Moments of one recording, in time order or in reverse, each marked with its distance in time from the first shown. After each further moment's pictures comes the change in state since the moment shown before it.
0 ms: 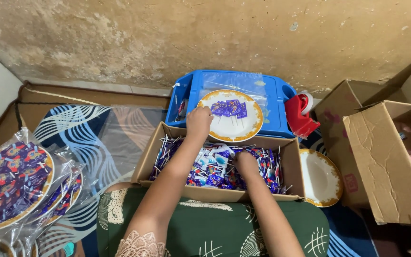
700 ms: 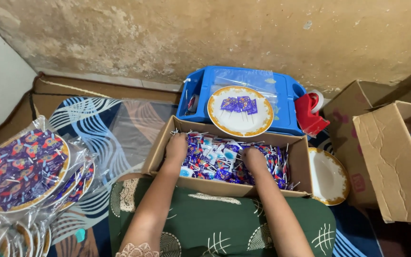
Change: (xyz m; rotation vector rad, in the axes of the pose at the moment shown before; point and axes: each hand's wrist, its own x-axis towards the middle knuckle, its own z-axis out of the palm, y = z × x) left_hand -0.121 -0.141 0.023 0.020 -0.216 -0.213; right_hand -0.021 -0.015 -0.017 0.030 0.119 -0.060
